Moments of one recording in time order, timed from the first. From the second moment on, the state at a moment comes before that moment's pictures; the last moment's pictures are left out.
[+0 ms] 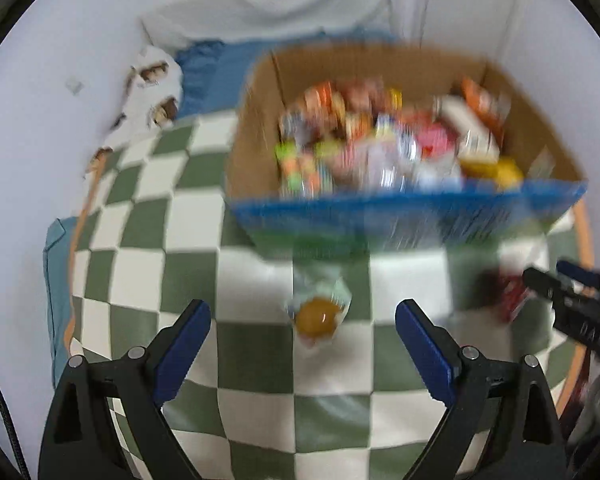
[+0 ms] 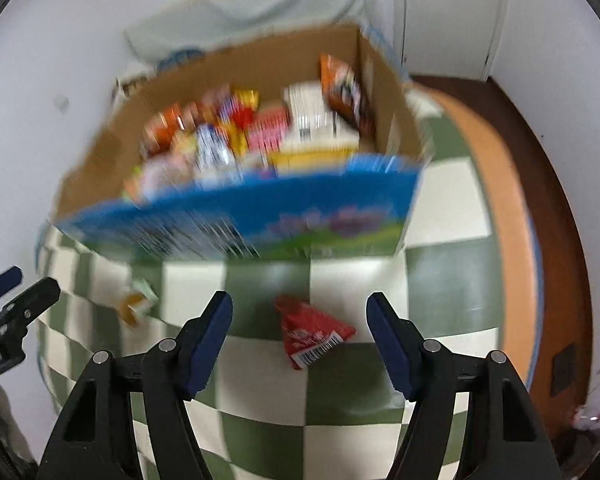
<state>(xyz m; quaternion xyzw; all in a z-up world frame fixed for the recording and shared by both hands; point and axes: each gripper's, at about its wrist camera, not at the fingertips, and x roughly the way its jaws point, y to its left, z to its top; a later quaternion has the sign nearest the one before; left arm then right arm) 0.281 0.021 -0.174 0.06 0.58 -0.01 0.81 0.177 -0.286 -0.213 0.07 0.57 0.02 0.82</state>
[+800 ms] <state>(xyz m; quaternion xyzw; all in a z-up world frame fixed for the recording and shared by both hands) 0.262 0.033 -0.282 -0.04 0.69 -0.09 0.71 0.151 -0.260 -0.262 0.04 0.60 0.06 0.80</state>
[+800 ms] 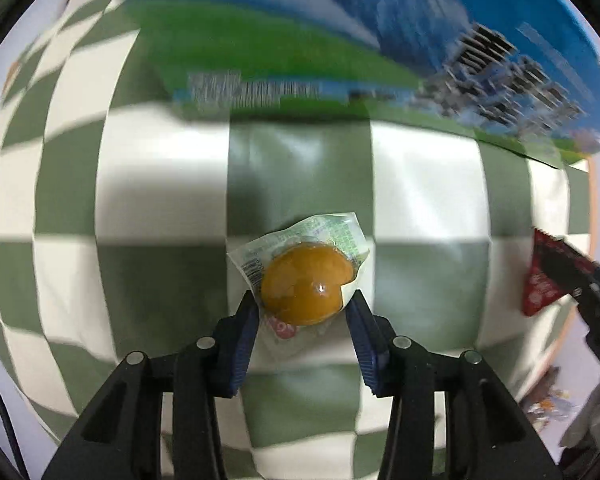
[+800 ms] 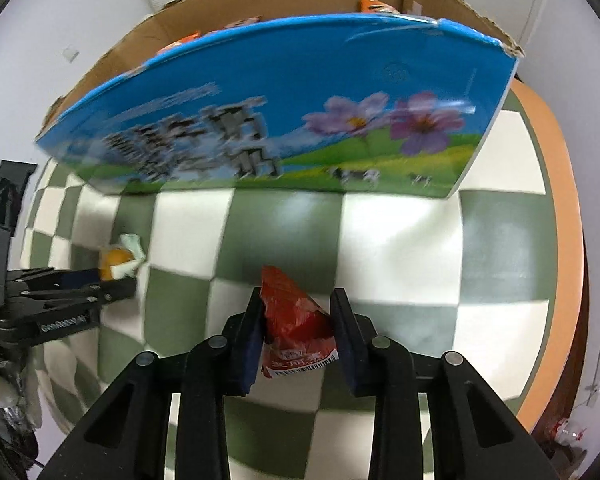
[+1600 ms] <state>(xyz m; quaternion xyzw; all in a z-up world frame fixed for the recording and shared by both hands) 0.225 0.013 -0.299 -0.06 0.71 -0.08 0.70 0.123 -0.233 -0.291 0.08 0.62 0.07 0.78</state>
